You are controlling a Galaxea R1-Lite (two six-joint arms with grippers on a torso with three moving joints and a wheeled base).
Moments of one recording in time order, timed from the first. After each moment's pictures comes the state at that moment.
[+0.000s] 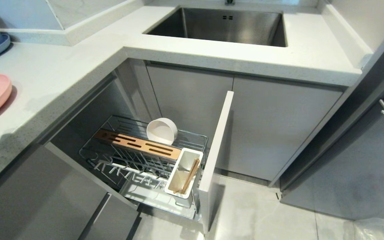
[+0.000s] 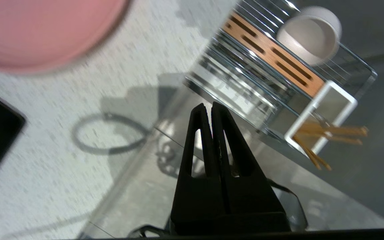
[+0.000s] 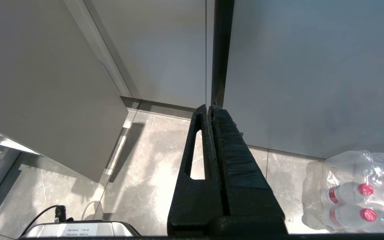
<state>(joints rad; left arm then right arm) -0.29 1.34 -1.96 1.28 0.46 -0.45 0.00 0.00 0.00 0.00 -0.02 0.05</state>
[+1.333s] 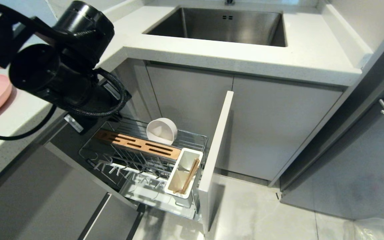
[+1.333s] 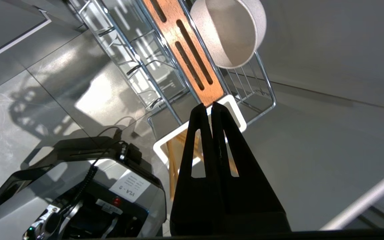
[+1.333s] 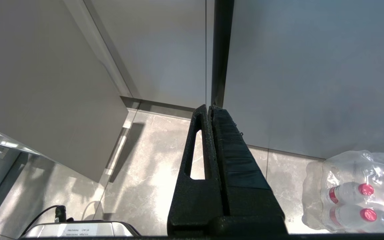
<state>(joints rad) -0.52 1.71 -1.83 0.92 0.47 -1.15 0.00 0.00 0.00 0.00 -0.02 0.05</state>
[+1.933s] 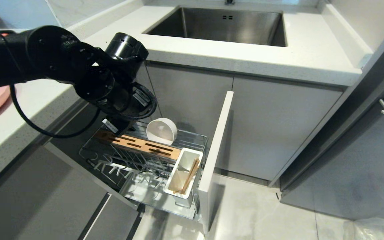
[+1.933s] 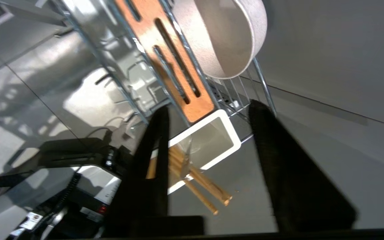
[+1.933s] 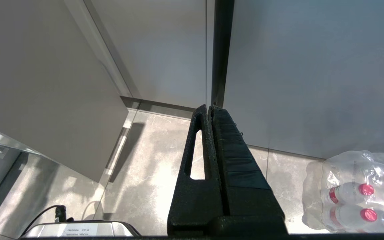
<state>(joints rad) -0.49 1.89 -1.89 0.82 0.41 -1.15 0.00 0.00 0.00 0.00 -0.02 0.05</state>
